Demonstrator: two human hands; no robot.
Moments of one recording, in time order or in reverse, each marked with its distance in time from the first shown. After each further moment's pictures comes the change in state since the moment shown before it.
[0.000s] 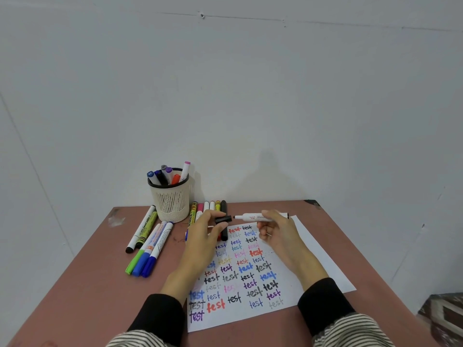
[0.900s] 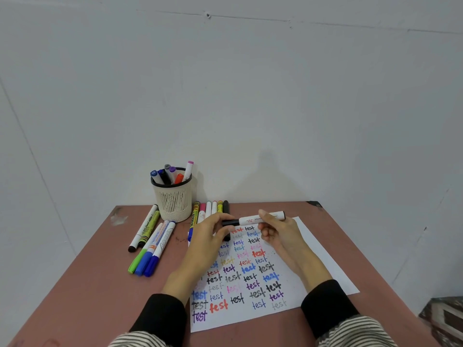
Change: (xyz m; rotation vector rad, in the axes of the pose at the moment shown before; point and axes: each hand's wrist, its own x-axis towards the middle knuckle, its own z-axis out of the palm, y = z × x) left_hand -0.003 0.012 -0.003 -0.012 -0.069 0.013; right_hand -0.002 0.000 0.001 -0.107 -0.006 -0.015
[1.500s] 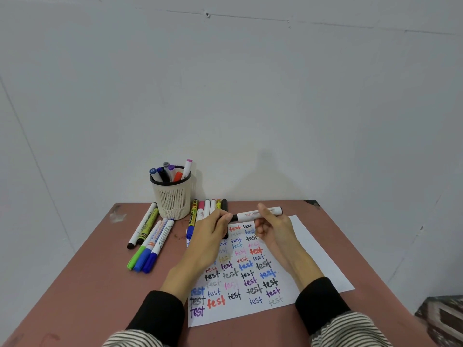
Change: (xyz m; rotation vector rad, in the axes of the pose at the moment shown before) left_hand -0.002 0.005 0.002 0.031 -0.020 0.047; right_hand -0.003 0.002 0.010 0.105 -0.027 -0.043
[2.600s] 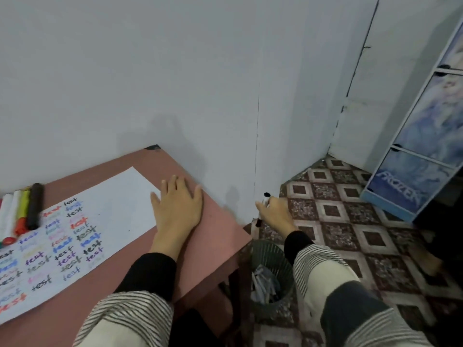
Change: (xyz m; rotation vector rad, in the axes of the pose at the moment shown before) left_hand -0.047 0.096 0.248 0.699 -0.357 0.037; right_hand -0.170 0.002 -0.332 -1.023 0.824 0.139
